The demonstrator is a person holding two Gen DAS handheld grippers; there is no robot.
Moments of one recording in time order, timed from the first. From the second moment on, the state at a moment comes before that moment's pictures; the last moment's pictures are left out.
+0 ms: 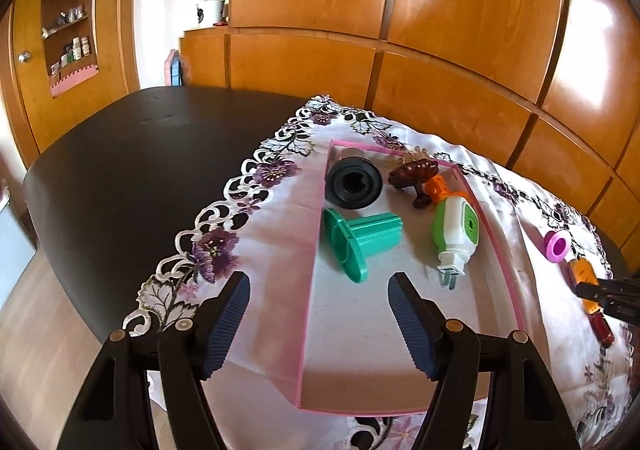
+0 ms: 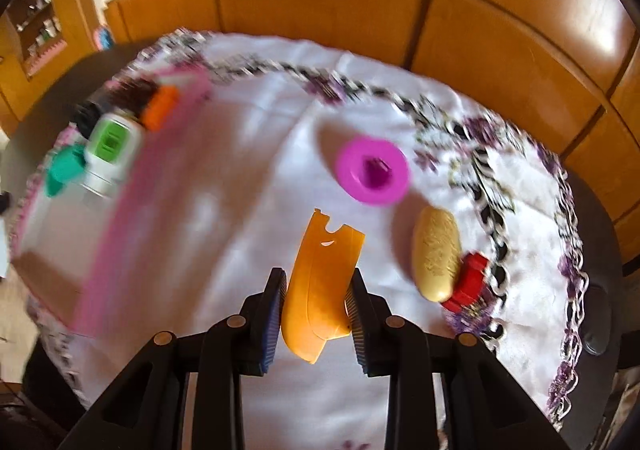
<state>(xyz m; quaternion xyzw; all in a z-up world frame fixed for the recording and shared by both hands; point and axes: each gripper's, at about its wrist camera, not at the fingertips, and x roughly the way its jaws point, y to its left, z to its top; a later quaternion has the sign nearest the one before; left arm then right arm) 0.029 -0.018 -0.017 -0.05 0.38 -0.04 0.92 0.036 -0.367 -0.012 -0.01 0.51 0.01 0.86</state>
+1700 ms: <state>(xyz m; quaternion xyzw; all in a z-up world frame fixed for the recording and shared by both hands) 0.018 -0.028 -0.012 -0.01 0.37 -0.06 0.93 0.045 -0.308 0.021 0.04 0.44 0.02 0.90</state>
